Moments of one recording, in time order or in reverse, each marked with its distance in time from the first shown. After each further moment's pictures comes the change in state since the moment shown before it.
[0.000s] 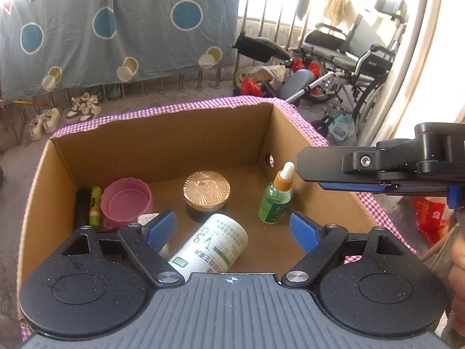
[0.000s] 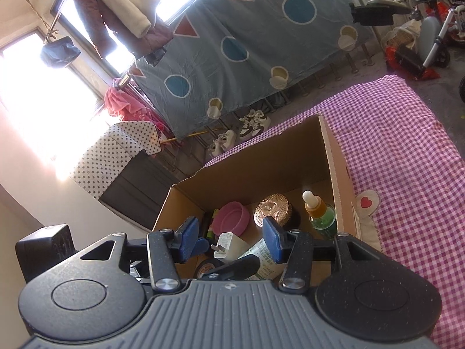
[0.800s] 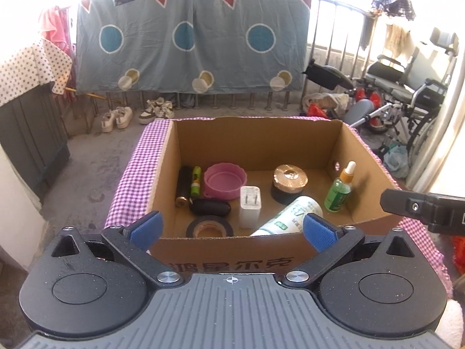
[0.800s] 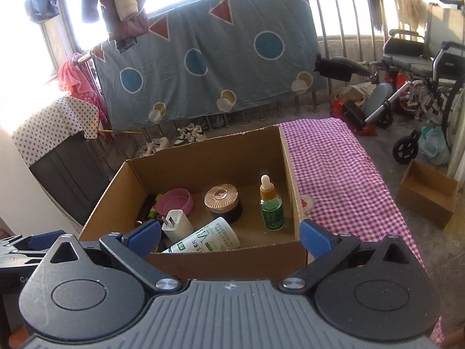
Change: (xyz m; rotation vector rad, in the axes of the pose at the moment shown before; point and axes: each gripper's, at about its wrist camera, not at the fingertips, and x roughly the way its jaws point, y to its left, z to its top) left arm -0.074 0.040 -0.043 -0.124 -0.086 0.264; right arm -0.018 0.076 -0.062 -0.247 -0.075 -0.409
